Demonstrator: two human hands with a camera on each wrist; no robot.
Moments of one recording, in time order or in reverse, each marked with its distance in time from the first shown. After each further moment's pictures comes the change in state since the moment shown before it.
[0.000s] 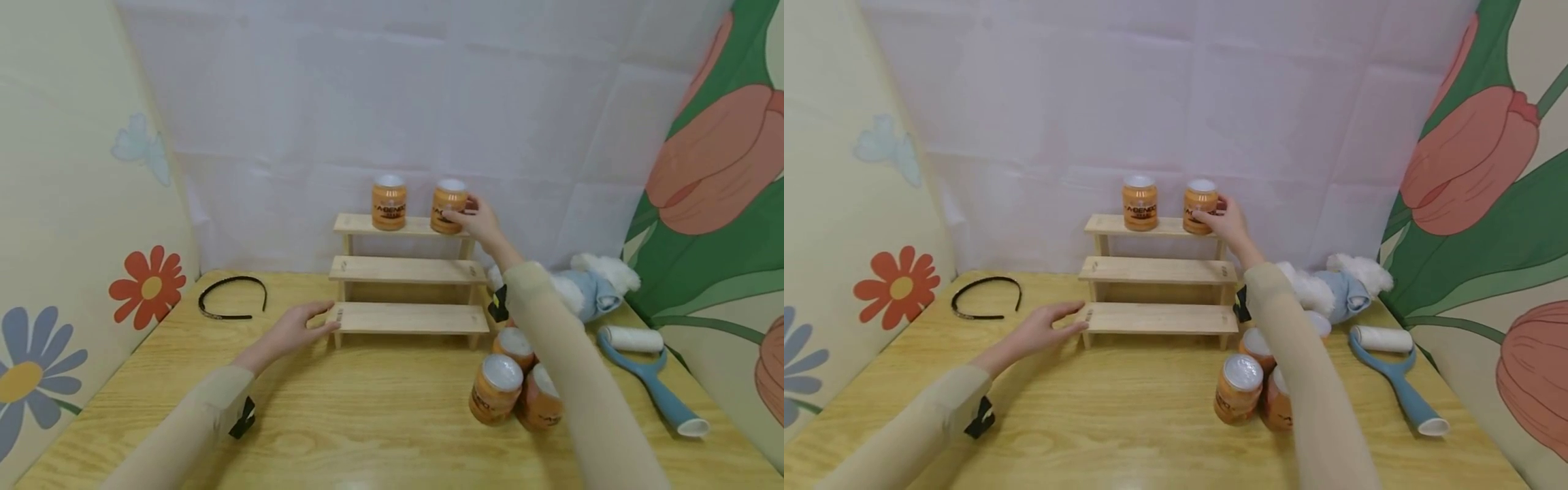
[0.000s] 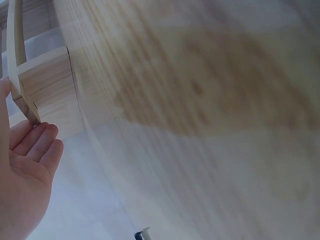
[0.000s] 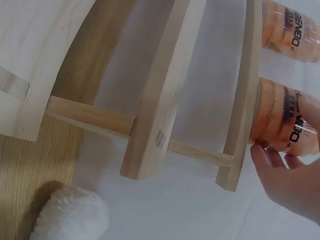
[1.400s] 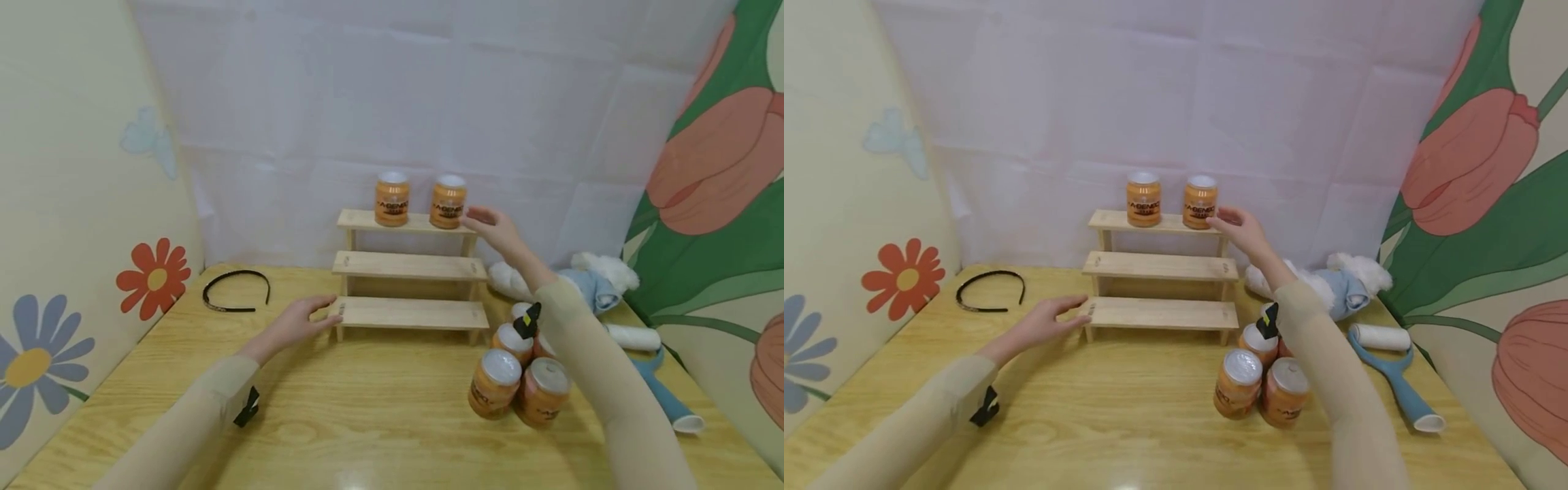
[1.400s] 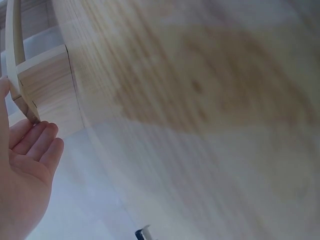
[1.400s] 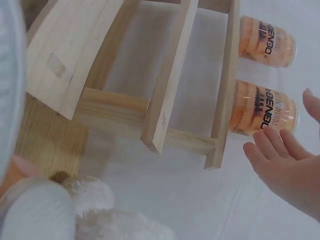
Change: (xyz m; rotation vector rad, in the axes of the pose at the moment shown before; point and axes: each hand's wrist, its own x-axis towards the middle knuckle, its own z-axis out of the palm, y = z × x) left_hand 0.006 -0.001 -0.003 0.024 -0.004 -0.013; right_hand -0.028 0.006 -0.023 -0.054 -0.124 -0.014
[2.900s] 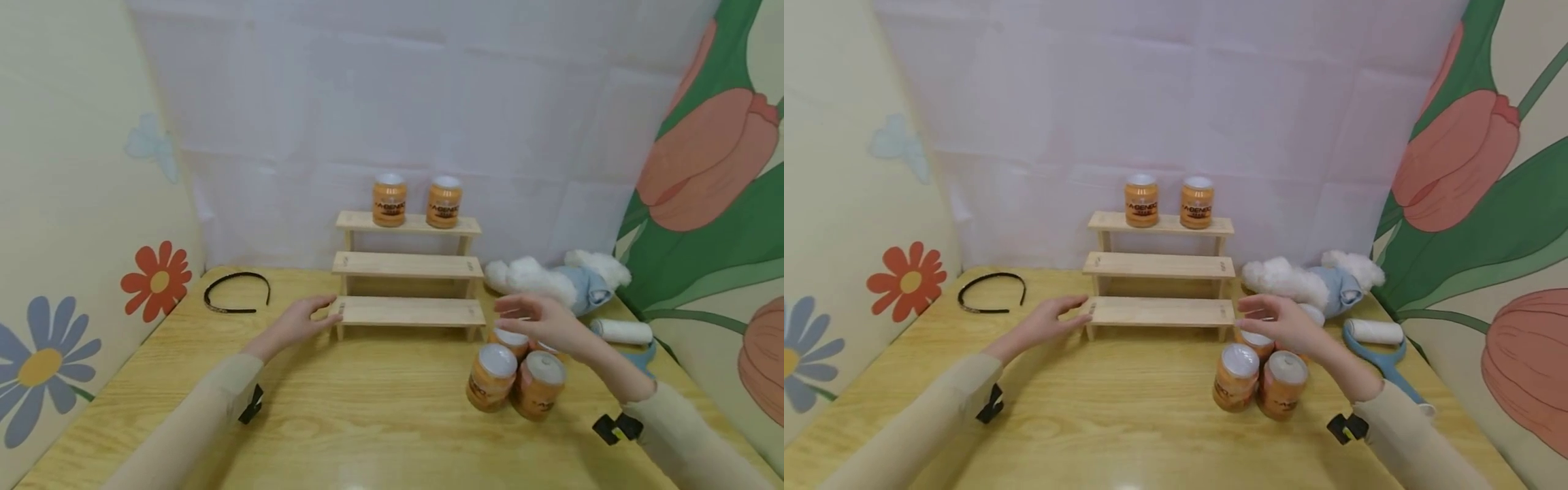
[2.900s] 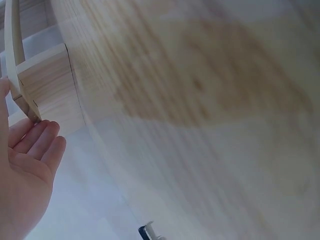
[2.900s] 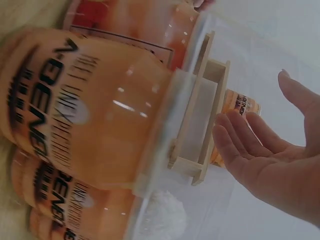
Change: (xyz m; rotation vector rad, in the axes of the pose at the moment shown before) left_hand 0.000 0.003 -0.002 -0.012 -0.024 -0.033; right_hand -0.166 0.017 -0.025 -0.255 -0.296 -0.032
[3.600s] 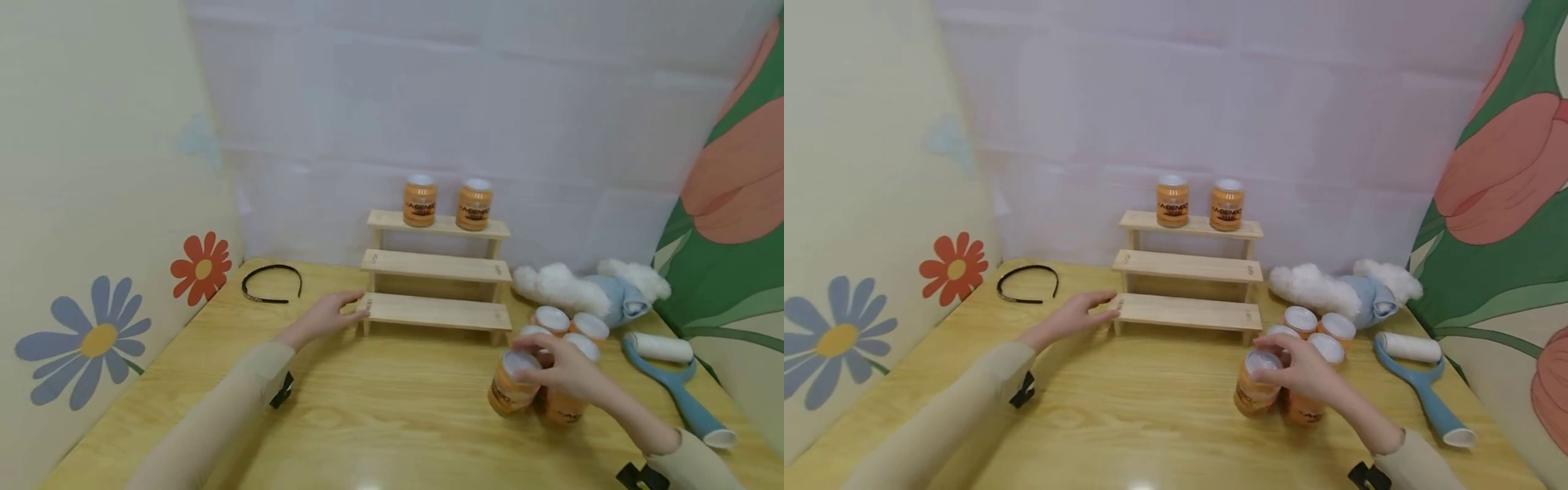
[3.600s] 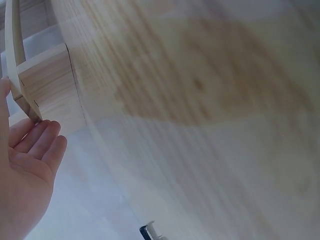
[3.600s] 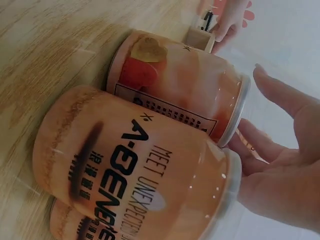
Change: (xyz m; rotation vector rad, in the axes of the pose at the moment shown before) left_hand -0.011 0.006 -0.006 -0.025 -0.029 -0.019; right_hand -0.018 0.005 0.041 -0.103 -0.024 -0.042
